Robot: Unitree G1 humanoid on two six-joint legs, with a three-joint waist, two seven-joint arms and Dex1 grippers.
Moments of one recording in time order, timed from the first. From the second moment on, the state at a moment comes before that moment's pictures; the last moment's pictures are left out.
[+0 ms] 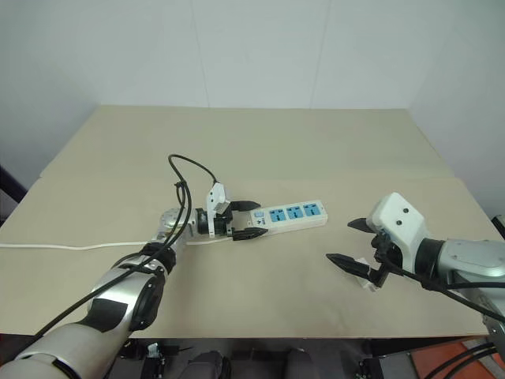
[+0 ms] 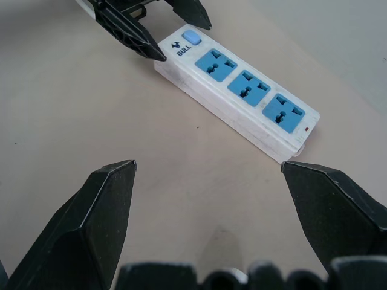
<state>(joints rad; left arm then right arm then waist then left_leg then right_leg) -1.01 0.15 0.01 1.31 -0.09 -0.39 -1.23 -0.01 -1.03 -0.37 -0.66 0.61 0.83 0.80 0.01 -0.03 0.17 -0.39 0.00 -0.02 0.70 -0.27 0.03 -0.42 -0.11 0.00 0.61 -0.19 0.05</state>
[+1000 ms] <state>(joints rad) -0.96 0.13 0.05 1.32 0.00 -0.44 -1.17 -0.07 -1.01 -0.31 -0.66 0.64 0.86 0.74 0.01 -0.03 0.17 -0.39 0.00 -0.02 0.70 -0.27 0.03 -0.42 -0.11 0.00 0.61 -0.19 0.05</state>
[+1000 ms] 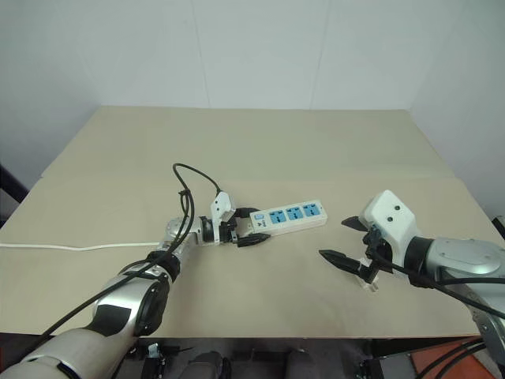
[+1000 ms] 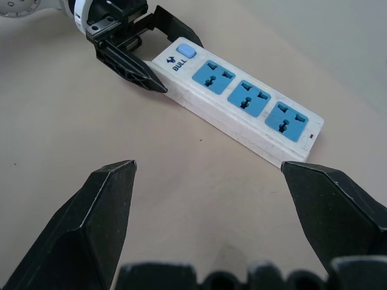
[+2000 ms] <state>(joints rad) -0.81 0.30 -0.03 1.09 -0.17 -0.45 -1.60 -0.78 -1.13 0.35 -0.23 0.57 1.44 0.73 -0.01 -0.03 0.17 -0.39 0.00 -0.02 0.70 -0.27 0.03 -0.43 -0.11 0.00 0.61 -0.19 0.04</state>
